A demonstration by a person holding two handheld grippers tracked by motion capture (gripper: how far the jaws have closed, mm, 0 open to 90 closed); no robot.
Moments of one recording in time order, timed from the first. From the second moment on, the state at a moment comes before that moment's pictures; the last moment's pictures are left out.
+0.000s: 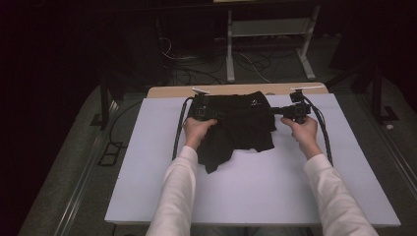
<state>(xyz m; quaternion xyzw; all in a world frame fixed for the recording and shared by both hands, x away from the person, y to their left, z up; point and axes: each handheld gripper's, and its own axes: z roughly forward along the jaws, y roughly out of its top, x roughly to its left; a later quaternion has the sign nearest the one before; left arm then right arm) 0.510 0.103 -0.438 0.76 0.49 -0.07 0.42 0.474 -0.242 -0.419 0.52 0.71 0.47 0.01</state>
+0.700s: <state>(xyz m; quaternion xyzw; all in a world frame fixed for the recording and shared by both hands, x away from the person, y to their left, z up) 0.441 0.085 -0.387 0.76 0.41 -0.03 0.50 0.455 -0.256 -0.437 0.53 0.72 0.45 0.02</state>
